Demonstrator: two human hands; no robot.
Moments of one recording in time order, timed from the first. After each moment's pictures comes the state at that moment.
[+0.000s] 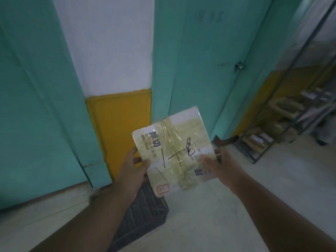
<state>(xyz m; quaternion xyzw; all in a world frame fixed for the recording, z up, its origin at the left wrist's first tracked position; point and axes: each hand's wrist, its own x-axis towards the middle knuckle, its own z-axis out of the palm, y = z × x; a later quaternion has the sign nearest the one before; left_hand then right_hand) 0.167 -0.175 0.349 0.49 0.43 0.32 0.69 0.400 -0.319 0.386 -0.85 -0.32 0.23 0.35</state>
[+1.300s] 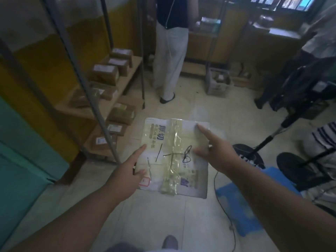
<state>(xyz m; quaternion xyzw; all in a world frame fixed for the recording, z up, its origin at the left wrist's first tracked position) 1.151 -0.509 0.311 0.84 0.04 -0.10 0.53 1.210 -0.797 0.377 -0.92 0.00 0.09 0.37</state>
